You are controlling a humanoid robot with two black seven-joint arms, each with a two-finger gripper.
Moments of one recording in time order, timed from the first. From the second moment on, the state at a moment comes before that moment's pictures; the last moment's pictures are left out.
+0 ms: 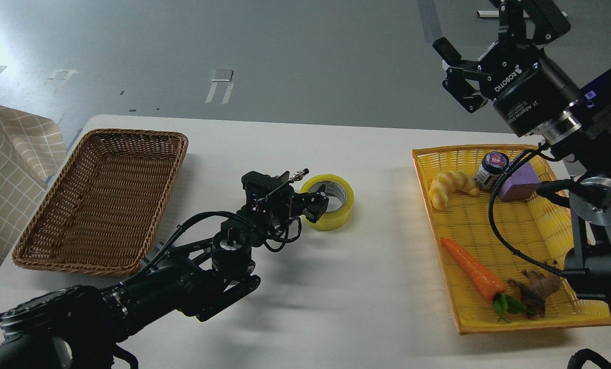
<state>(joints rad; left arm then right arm) -0.63 -0.02 -0.50 -0.82 2.18 0.11 0.22 0.46 -0.12 1.53 1.51 -0.86 0.49 -0.15</state>
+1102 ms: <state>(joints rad) -0.65 -0.04 -0.50 -0.75 2.18 0.07 0.20 0.39 -0.15 1.54 1.52 -0.87 0.49 -0.15</state>
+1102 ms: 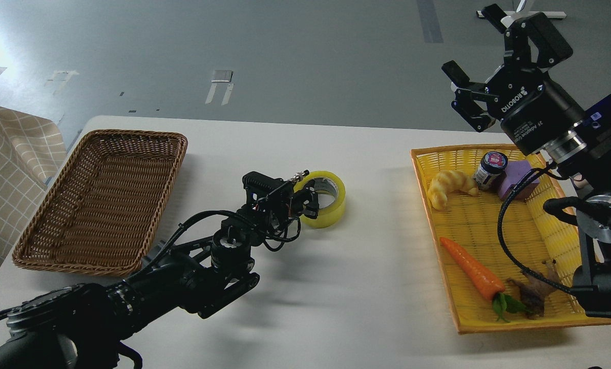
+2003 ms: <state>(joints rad) -0.83 0.13 -0.51 -0.91 2.07 -0.03 0.20 0.38 -0.15 1.54 1.52 -0.87 0.49 -0.15</state>
